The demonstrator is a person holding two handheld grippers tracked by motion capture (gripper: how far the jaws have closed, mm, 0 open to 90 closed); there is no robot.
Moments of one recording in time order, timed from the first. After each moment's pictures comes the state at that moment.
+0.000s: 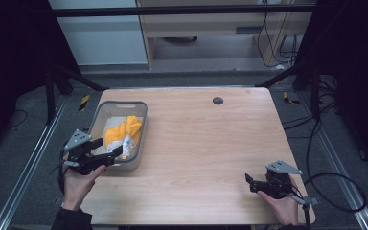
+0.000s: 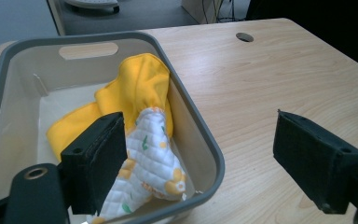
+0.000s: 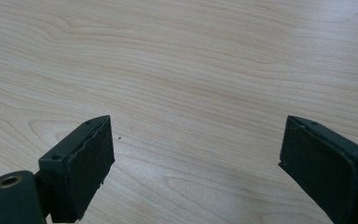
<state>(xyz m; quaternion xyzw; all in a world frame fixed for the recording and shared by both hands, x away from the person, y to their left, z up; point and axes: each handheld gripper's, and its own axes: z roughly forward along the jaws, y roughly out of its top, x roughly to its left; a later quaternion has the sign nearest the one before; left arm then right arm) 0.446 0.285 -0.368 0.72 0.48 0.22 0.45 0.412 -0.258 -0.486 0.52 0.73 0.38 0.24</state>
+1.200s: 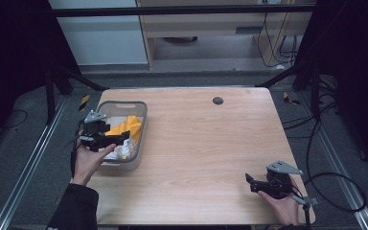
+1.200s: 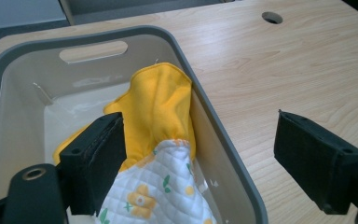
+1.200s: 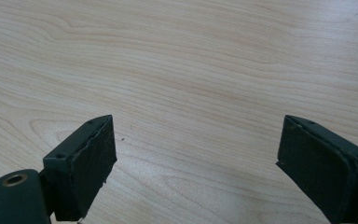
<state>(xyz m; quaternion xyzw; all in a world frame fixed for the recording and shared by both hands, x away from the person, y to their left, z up) 0.511 0.270 -0.365 0.75 0.49 0.21 0.39 0.412 -0.259 -0.486 0.52 0.73 0.38 0.24</state>
